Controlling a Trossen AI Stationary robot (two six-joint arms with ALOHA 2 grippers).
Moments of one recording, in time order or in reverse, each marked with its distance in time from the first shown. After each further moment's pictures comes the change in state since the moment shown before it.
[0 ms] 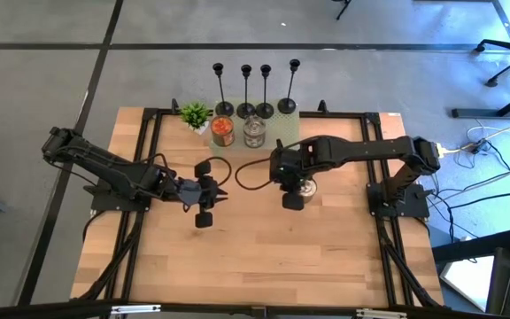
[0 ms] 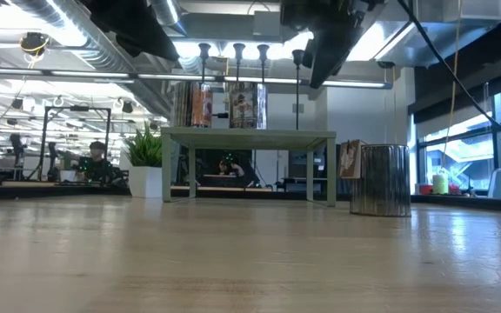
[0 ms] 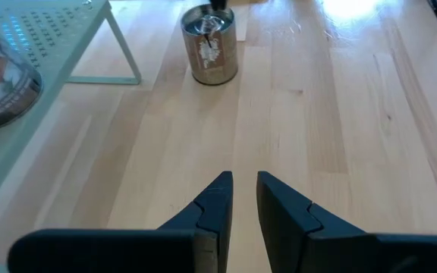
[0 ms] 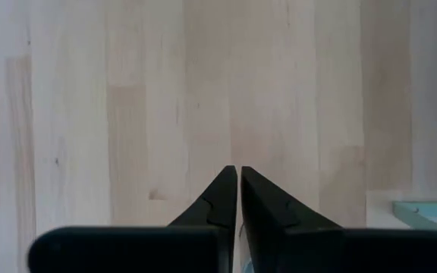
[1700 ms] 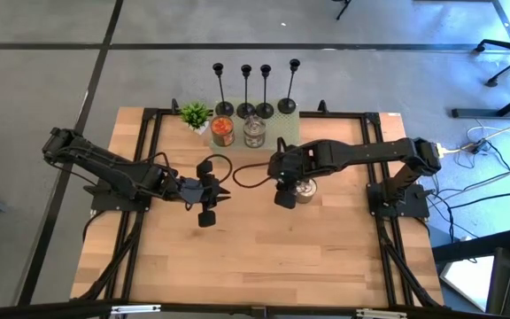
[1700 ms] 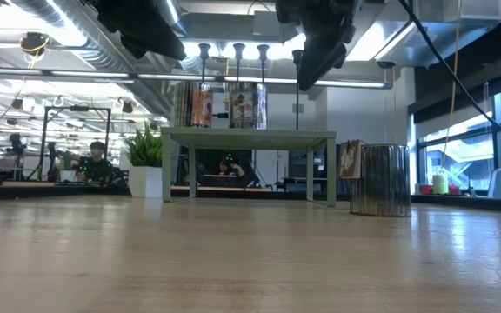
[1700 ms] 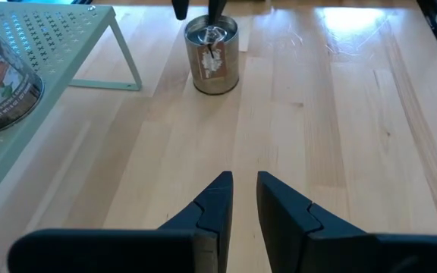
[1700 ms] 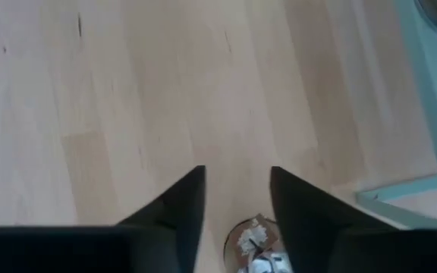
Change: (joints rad) left arm 0.017 0.015 0.000 0.045 0.005 -0.018; right arm 0.036 -0.004 0.001 0.050 0.199 0.177
